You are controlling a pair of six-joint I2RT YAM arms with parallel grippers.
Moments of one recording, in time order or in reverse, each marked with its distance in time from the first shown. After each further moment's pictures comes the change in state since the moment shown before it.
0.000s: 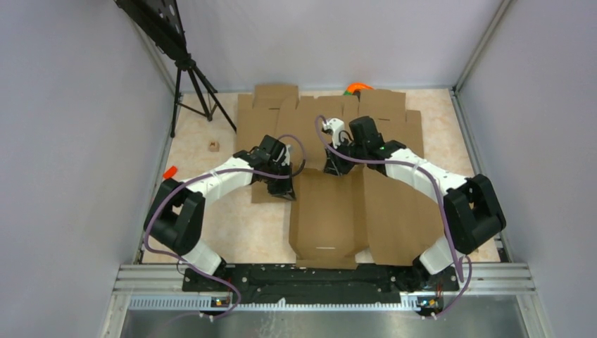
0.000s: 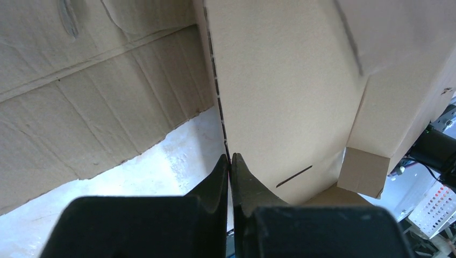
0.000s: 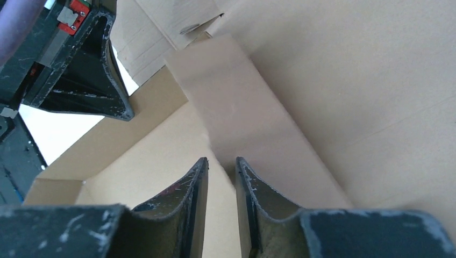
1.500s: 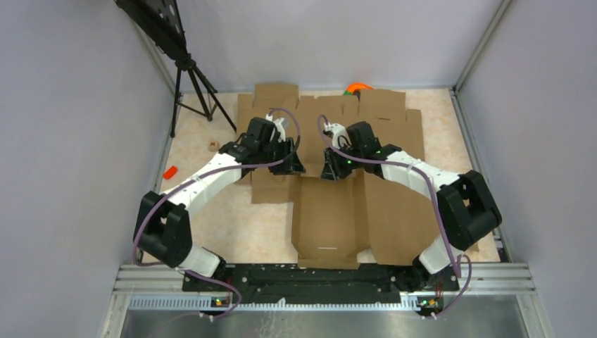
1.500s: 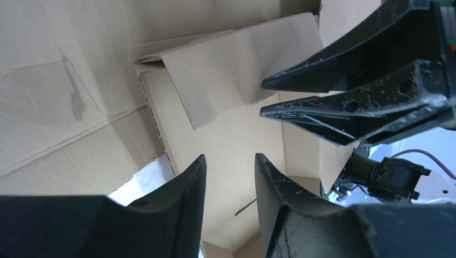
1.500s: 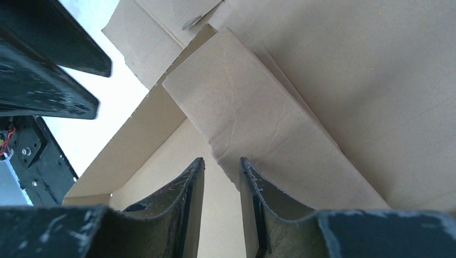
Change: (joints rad) left arm 0.045 -0.118 0.094 0.110 0.035 -0.045; right arm 0.009 0.035 -0.046 0.043 -0.007 0.175
